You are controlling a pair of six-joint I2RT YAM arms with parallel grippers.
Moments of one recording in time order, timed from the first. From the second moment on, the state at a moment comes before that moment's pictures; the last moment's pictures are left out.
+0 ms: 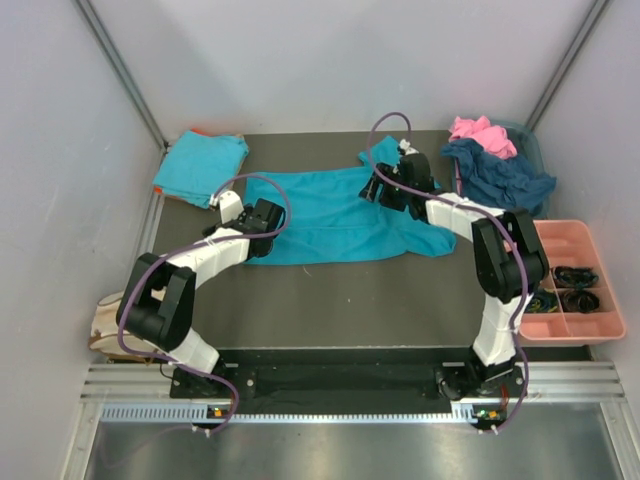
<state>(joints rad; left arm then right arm) -0.41 1.58 0.93 -0.46 -0.91 -0.90 0.36 1.91 1.24 0.09 -0.20 0.59</state>
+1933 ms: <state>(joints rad) -0.45 1.56 0.82 -0.28 -0.70 -0.73 0.36 1.74 1.02 -0.25 0.12 0.55</state>
